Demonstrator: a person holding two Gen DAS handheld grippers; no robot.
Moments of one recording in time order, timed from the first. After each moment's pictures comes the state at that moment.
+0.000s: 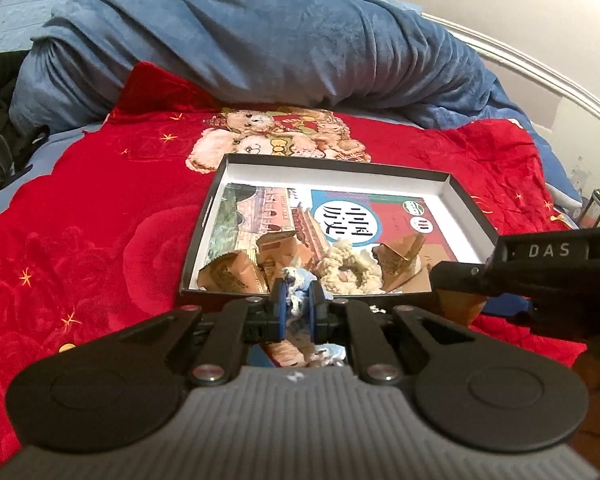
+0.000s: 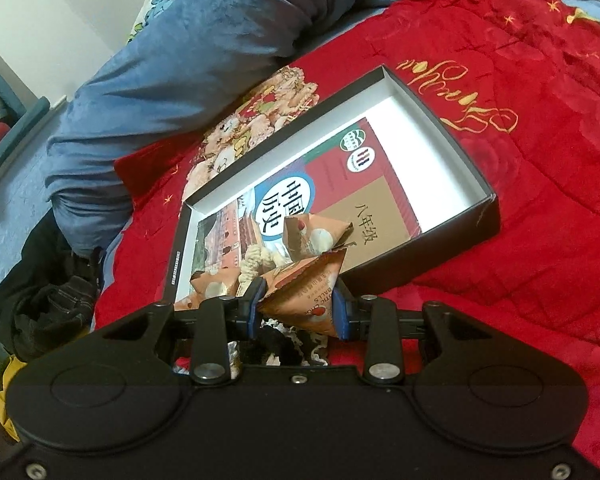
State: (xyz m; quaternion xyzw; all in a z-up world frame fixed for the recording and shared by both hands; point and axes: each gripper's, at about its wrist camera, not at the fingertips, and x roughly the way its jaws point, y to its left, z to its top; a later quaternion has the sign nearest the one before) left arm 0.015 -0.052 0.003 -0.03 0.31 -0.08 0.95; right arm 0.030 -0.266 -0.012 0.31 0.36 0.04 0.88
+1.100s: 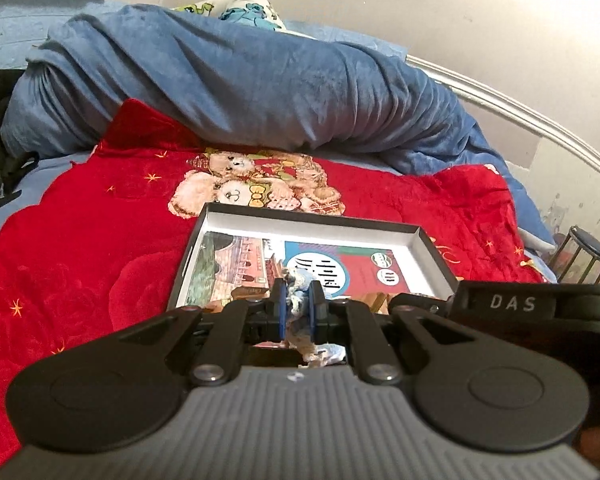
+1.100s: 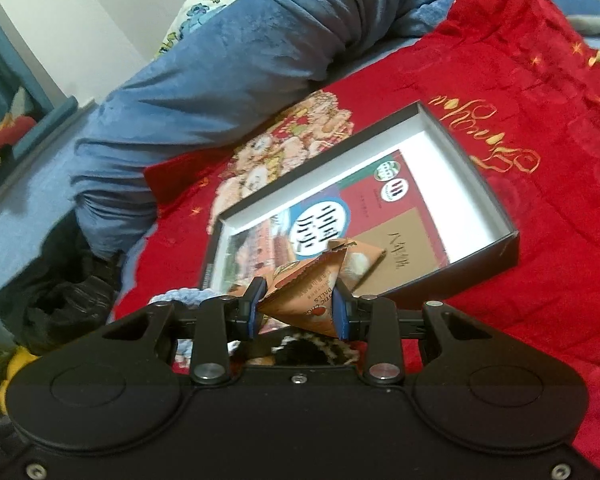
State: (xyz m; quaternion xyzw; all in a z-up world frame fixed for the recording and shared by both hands) left arm 0.010 -0.052 0.039 -0.07 0.26 -0.10 0.96; right arm 0.019 -0.259 0.016 0.30 0.32 0.08 0.89
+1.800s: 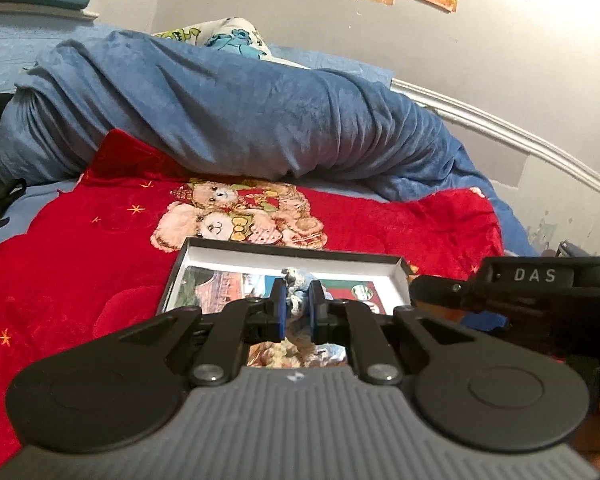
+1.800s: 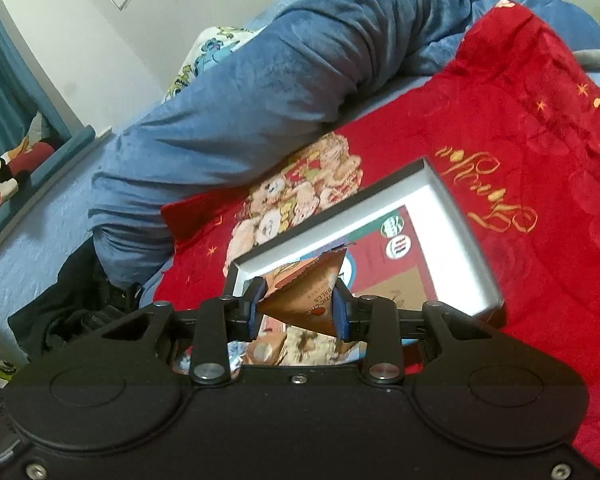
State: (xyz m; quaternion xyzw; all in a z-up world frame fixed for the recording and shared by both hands) left arm 0.015 -0.064 0.056 -0.08 0.22 -0.12 0.96; right arm 0.024 -0.289 0.049 0.29 0.28 0.08 0.91
